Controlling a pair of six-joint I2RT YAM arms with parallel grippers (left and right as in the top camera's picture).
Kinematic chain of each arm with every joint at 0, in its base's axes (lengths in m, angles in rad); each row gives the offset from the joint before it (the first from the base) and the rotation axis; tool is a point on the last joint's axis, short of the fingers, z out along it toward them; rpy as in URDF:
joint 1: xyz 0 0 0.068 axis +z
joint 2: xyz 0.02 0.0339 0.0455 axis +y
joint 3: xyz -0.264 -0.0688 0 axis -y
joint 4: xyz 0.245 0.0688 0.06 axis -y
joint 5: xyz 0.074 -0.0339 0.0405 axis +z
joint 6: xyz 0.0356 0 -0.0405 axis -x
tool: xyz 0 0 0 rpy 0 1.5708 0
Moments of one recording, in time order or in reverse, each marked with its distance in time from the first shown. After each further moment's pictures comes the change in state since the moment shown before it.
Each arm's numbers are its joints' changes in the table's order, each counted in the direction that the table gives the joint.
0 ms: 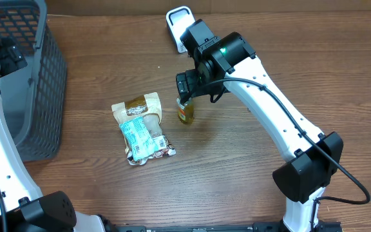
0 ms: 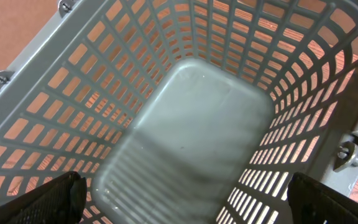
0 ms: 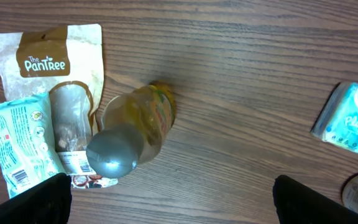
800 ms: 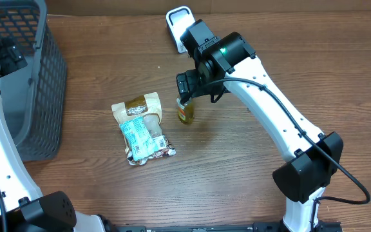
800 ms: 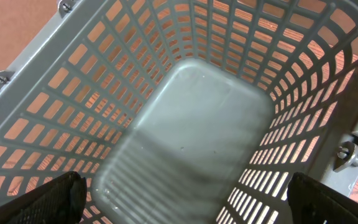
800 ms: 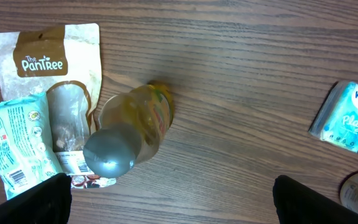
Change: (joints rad) left arm 0.000 0.000 0.000 0.000 0.000 0.000; right arm 0.000 0.000 0.000 -0.002 -0.005 -0.001
